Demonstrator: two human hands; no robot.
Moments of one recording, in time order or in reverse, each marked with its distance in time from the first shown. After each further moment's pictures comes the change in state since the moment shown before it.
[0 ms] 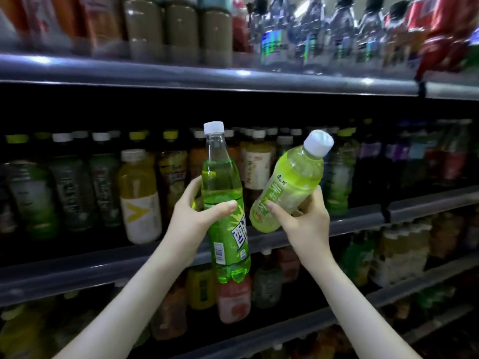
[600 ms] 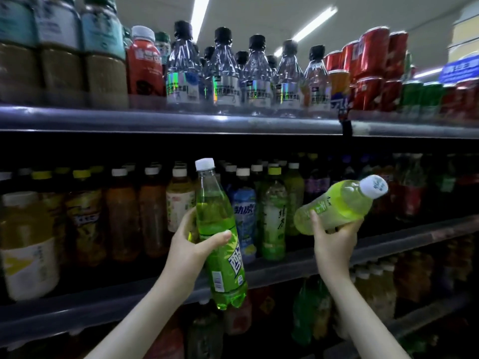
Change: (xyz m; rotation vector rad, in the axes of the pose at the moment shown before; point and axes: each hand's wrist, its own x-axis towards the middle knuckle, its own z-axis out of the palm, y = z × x) left_hand 0.048 -0.035 0.168 -0.025 0.085 -0.008; right_hand 0.120 0.088 -0.173 -0.014 0.350 0.096
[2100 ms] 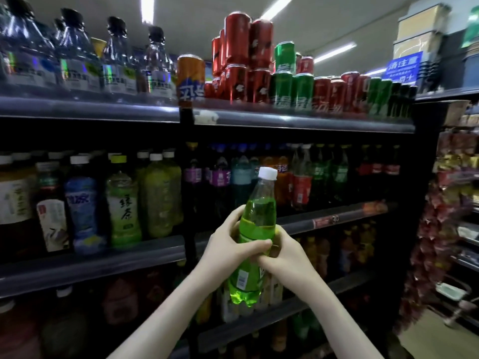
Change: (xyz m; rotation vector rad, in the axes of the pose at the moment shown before) left_hand -0.049 -0.052 0.364 0.229 -0.341 0.022; right_hand 0.122 0.016 -0.267 -0.171 -0.789 0.188
